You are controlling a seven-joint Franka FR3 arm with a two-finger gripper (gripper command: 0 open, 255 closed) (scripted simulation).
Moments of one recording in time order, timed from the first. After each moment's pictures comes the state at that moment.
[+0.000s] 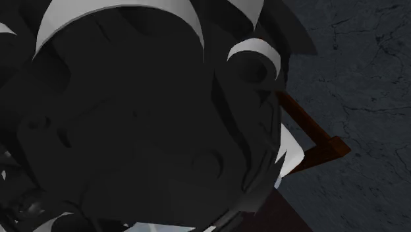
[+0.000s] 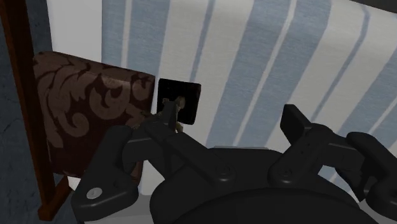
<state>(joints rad) -0.01 -0.62 -0.06 -2.30 -0.04 1.76 -0.15</state>
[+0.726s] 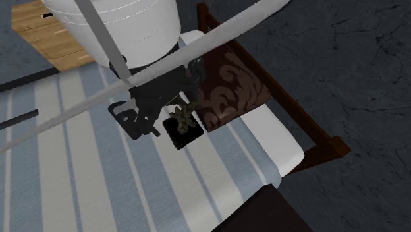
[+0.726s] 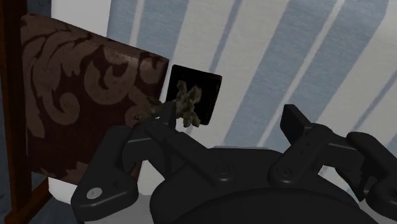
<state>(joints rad) -0.01 -0.19 -0.10 -2.13 -0.09 1.93 -0.25</state>
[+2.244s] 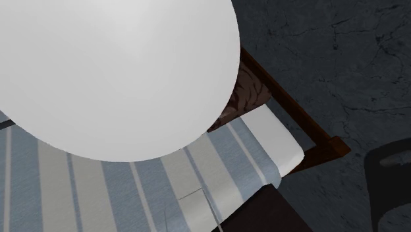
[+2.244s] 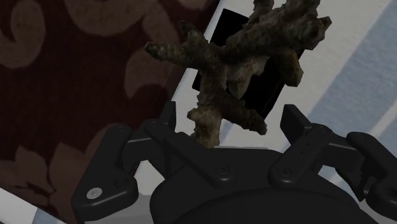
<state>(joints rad) -0.04 0.64 -0.12 -1.48 -0.13 1.97 -0.40</state>
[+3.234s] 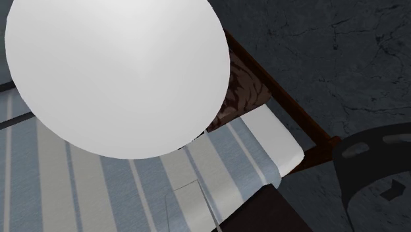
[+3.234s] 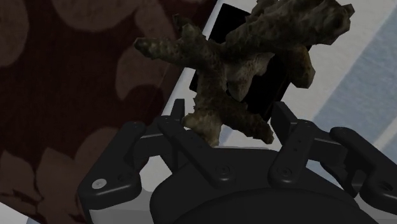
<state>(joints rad) -0.05 0.68 -0.12 -1.48 -0.13 2.01 -0.39</state>
